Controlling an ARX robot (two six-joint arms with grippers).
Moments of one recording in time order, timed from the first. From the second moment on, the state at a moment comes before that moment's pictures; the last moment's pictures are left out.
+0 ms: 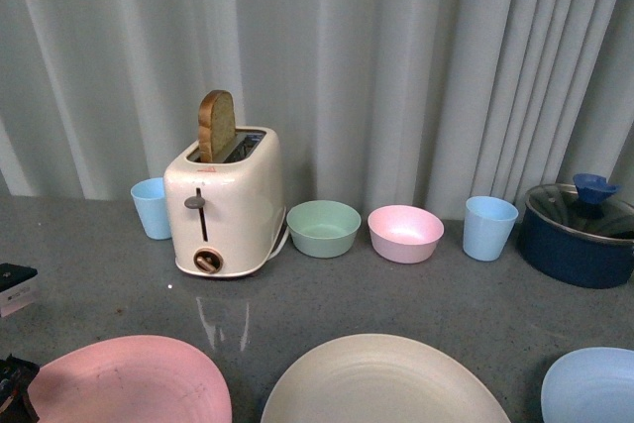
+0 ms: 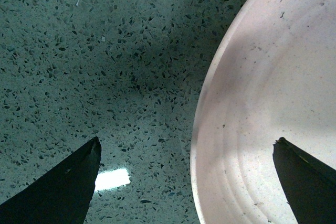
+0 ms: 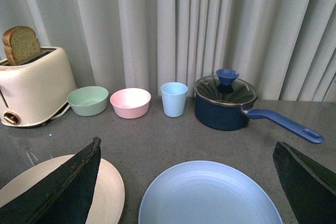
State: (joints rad) left arm 0.21 2.09 1.09 -0.21 0.17 0.49; right arm 0.00 0.00 0.01 0.00 0.00 0.00
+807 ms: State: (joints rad) left arm 0.23 2.12 1.08 -0.18 0.24 0.49; right arm 0.00 0.00 0.01 0.00 0.00 0.00
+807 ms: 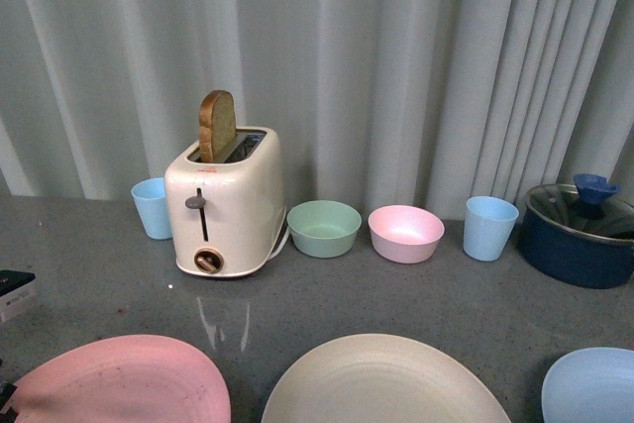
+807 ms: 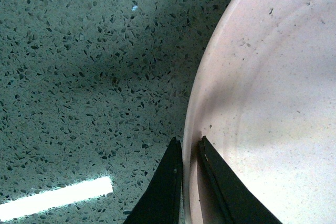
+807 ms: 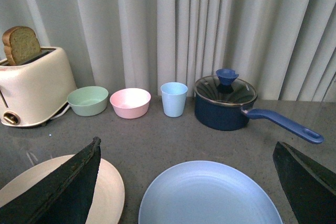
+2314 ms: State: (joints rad) left arm 0.11 1.89 1.35 -0.57 0.53 0.26; right arm 0.00 0.00 0.01 0.00 0.00 0.00
